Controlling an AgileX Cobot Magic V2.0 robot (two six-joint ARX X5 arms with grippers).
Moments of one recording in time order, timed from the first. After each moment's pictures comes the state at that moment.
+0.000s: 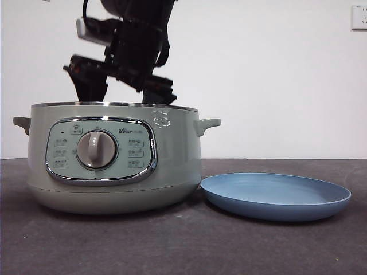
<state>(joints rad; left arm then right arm) -0.44 0.82 1.27 -0.92 -0.44 0.10 0.83 2.22 2.10 -0.97 -0.02 -0.15</state>
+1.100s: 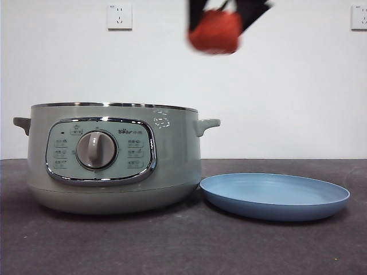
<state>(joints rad) -0.44 0.82 1.27 -0.88 -0.43 0.10 0.58 1.83 2.10 -1.33 -0.07 -0.12</state>
